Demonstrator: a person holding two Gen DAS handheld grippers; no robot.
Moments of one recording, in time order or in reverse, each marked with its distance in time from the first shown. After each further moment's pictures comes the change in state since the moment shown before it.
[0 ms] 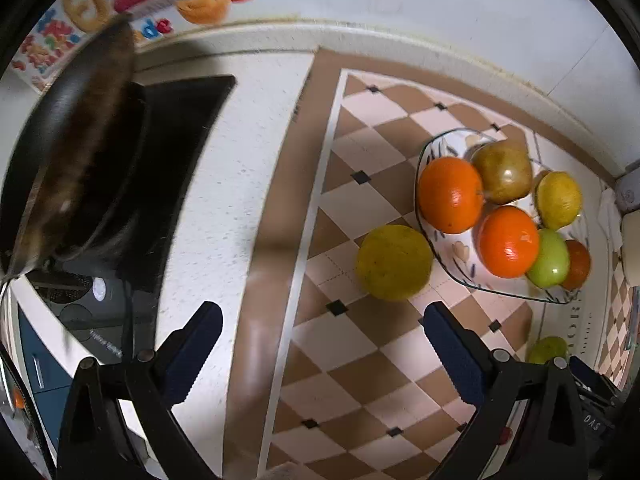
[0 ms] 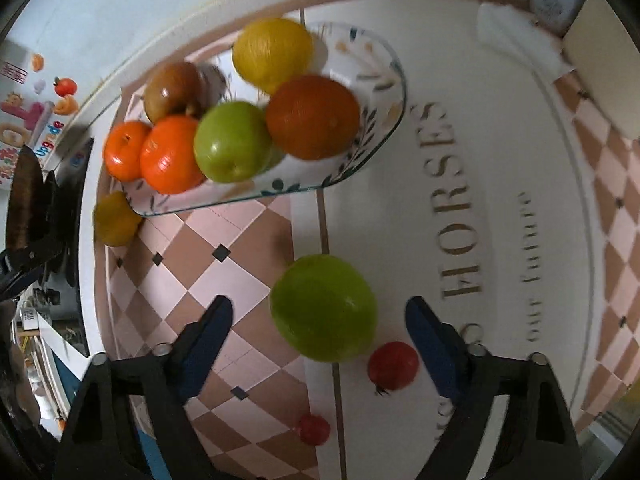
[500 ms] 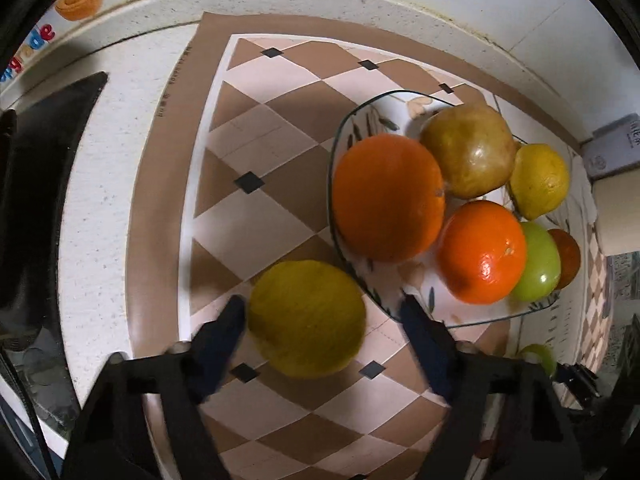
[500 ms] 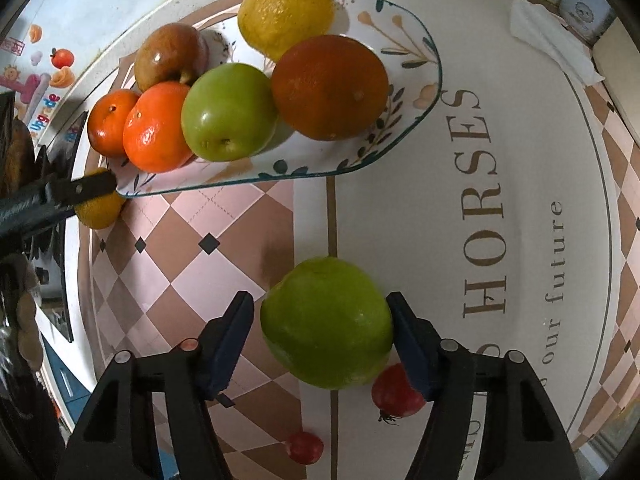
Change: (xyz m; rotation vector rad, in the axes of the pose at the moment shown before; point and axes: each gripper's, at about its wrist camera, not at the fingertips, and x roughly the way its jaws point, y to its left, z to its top) left arm 0.063 -0.040 0.027 0.127 0.078 -0.222; right arm 0.031 0.007 -0.002 -0.068 0.050 -0.017
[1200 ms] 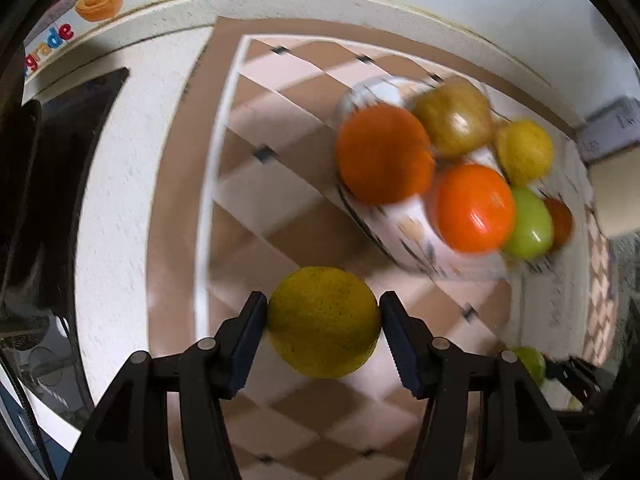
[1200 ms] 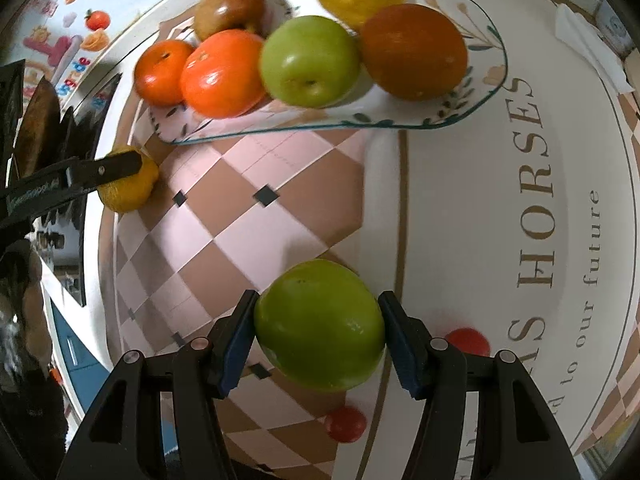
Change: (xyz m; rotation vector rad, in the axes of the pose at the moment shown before) left arm -0.024 -0.010 -0.051 0.026 -0.012 0.013; right arm 0.006 0.043 -0.017 -0.087 0.050 0.067
